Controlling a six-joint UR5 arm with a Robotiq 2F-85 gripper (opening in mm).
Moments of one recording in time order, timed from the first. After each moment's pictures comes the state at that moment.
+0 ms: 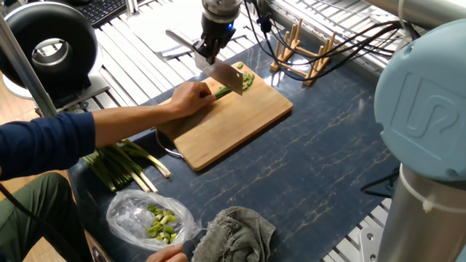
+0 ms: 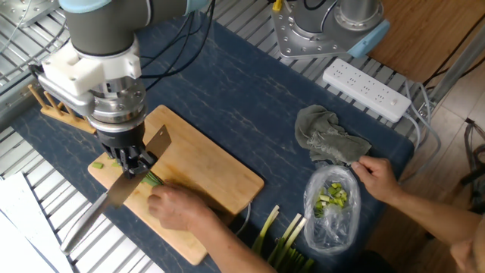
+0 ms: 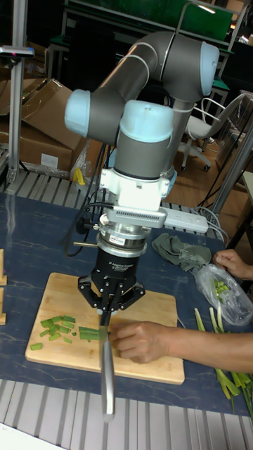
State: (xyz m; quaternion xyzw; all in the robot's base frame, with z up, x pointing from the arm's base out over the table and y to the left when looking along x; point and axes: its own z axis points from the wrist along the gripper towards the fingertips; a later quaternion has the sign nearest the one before) arm 0.685 -0.009 0.108 -0.04 0.99 0.02 0.12
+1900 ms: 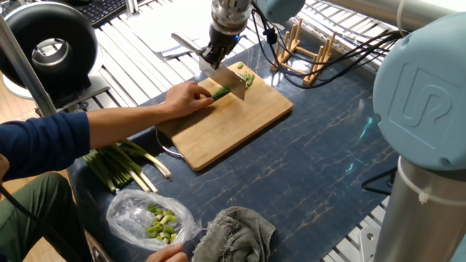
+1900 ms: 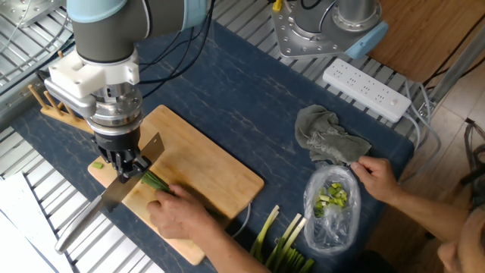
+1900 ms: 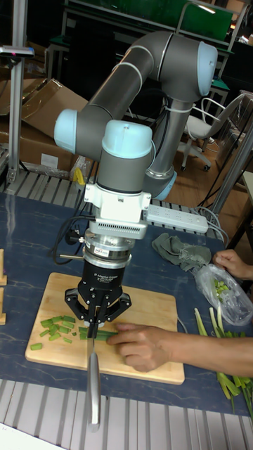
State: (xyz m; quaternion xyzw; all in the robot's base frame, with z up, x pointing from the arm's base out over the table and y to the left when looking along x) arm 0.691 -0.024 0.076 -0.04 0.99 0.02 0.14
